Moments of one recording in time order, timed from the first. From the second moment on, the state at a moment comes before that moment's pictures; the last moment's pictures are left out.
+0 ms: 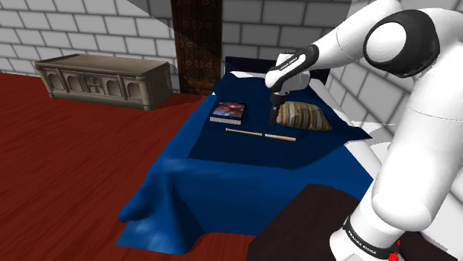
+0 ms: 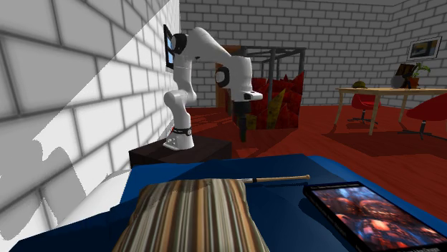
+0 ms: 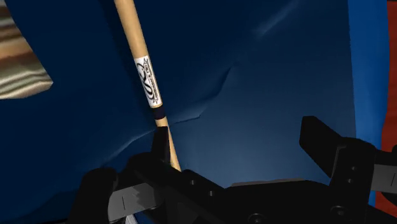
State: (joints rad) arm 0.03 0.13 -0.42 -2.13 0.06 2.33 -0.88
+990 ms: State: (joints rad) arm -0.11 0.63 -0.31 -1.76 0.24 2.37 -1.17
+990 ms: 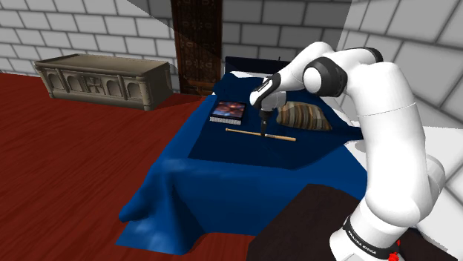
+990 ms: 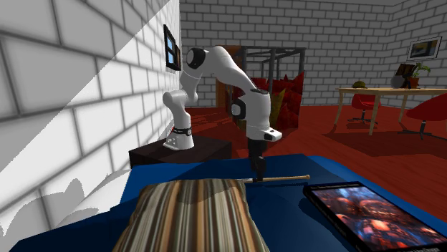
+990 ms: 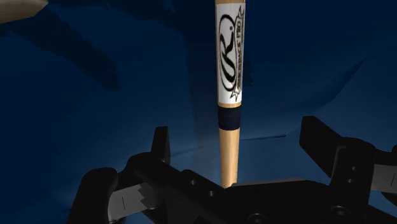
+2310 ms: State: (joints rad) arm -0.11 0.62 -0.32 -1.75 0.24 2.36 -1.16
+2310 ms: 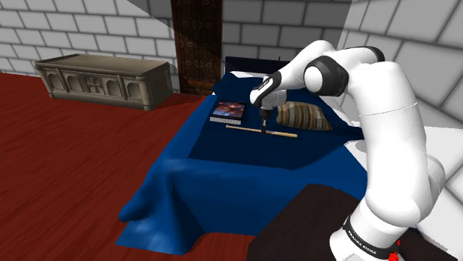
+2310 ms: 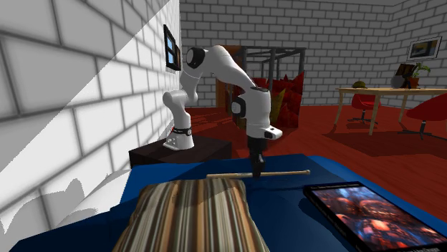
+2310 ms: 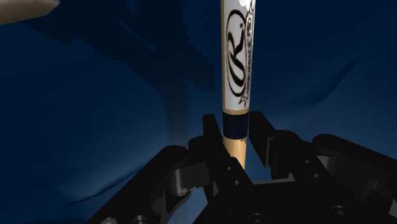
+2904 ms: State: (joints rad) arm -0.09 0.55 -0.34 -1.74 0.21 2.28 -1.15
